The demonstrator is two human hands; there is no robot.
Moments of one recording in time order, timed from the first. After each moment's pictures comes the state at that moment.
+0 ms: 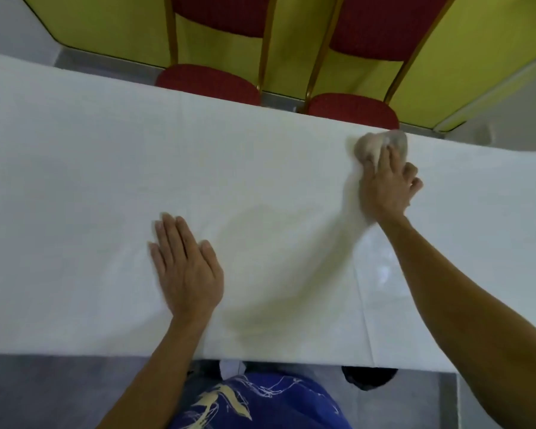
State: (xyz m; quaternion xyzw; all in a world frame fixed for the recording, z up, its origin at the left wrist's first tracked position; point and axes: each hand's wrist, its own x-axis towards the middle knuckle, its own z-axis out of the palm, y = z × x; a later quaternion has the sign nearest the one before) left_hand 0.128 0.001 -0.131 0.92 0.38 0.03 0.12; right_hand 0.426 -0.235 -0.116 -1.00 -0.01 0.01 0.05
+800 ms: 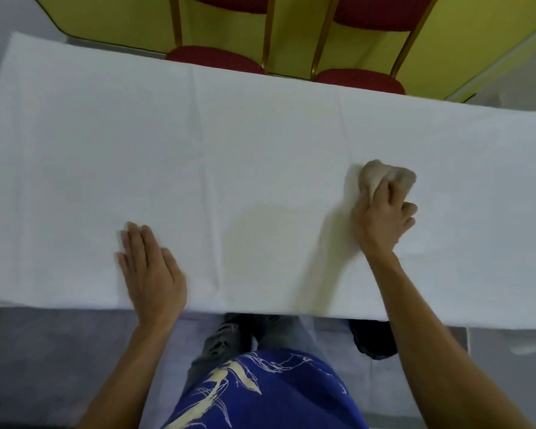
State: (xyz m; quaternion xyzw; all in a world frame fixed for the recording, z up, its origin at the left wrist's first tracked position) left_hand 0.022 0.048 -0.134 0.89 0.40 0.07 0.19; right_hand 0.268 -0.232 -0.108 -0.99 0.07 -0.01 0.11
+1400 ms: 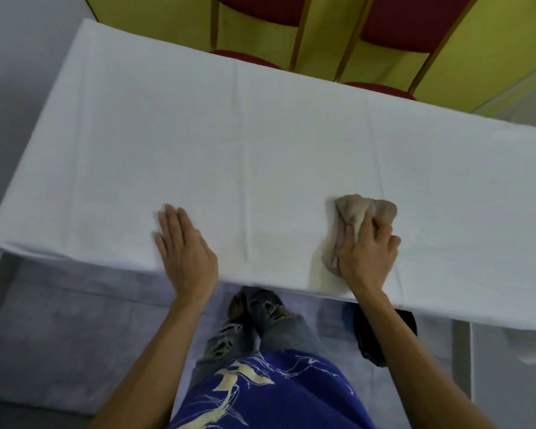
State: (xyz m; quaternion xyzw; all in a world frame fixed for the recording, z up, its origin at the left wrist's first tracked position) left_hand 0.002 0.035 -0.134 0.88 0.43 0.08 0.20; right_hand 0.153 -0.216 -0.114 -0.99 -0.02 -0.01 0.12
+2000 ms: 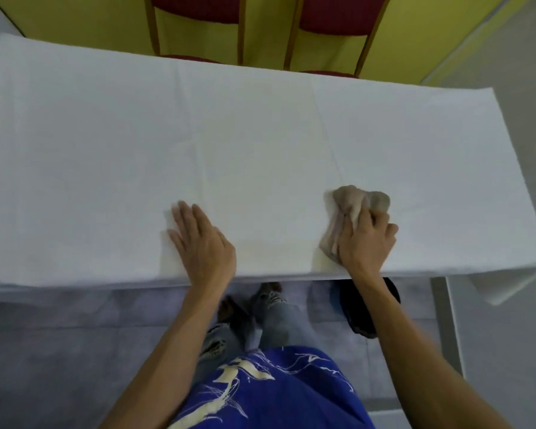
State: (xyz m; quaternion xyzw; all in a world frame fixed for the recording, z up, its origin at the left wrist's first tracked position) left_hand 0.042 -0.032 -0.112 0.90 0.36 0.00 0.24; right_hand 0.146 -0.273 -0.103 -0.99 0.08 -0.01 0.12
